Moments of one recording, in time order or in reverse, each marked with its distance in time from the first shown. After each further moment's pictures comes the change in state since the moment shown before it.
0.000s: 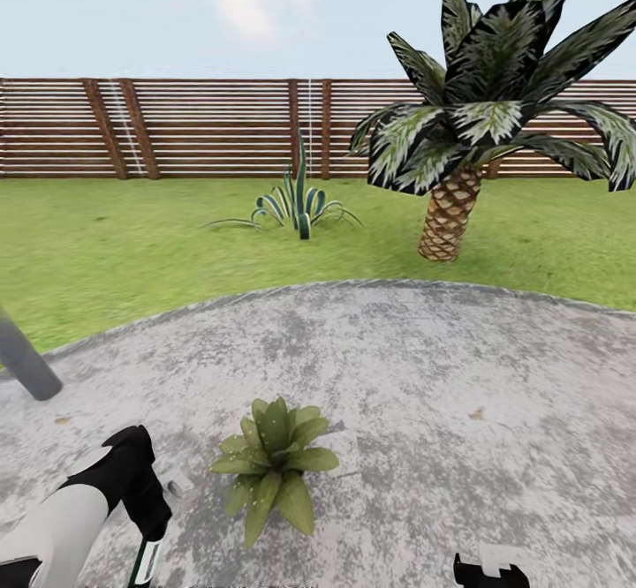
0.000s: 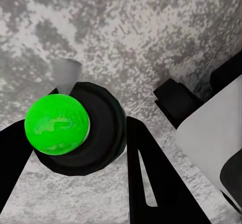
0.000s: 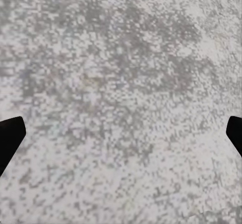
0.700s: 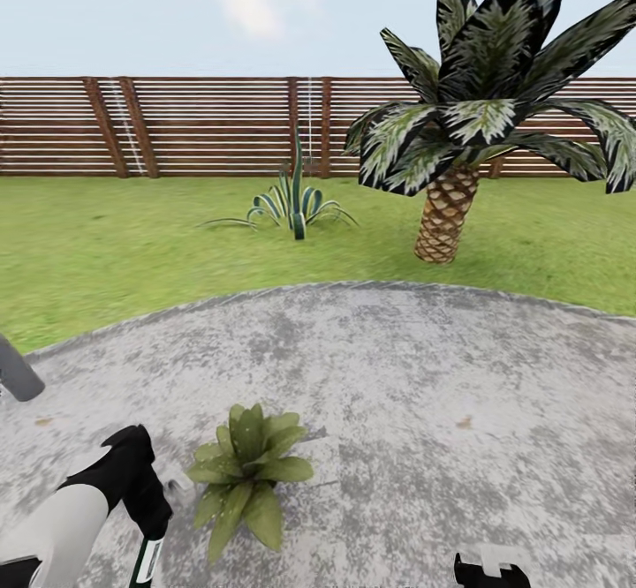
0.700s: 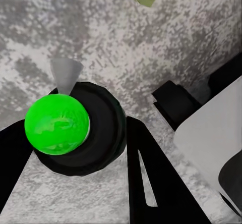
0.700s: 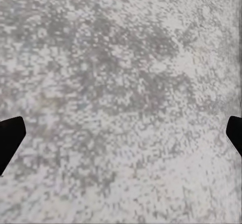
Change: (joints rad) left arm 0.000 -0.001 0.010 -0.003 0.000 0.000 0.000; right arm 0.000 -0.002 0.000 0.000 0.000 0.000 -0.001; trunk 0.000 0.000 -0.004
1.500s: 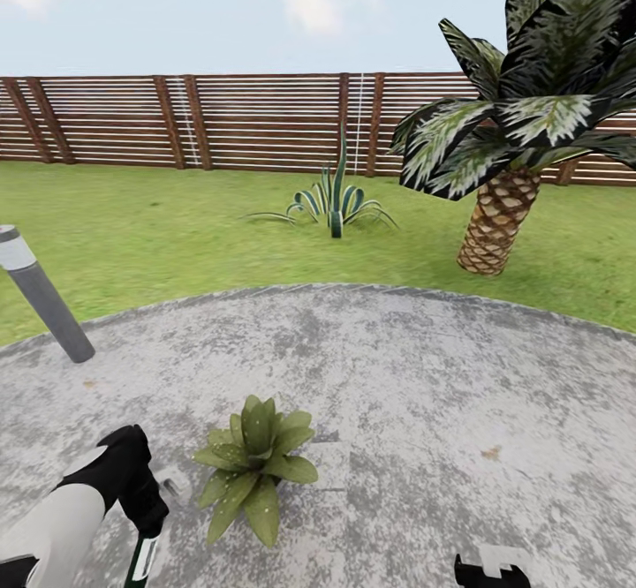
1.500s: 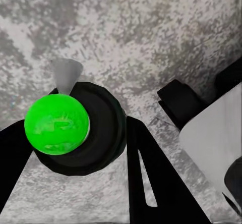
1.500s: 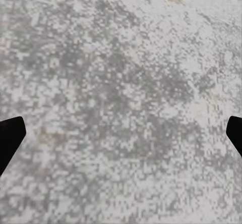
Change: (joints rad) left arm -0.003 0.009 0.024 0.004 -0.011 -0.001 0.020; right arm 0.000 -0.001 0.000 0.003 0.000 0.000 0.002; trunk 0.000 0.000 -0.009
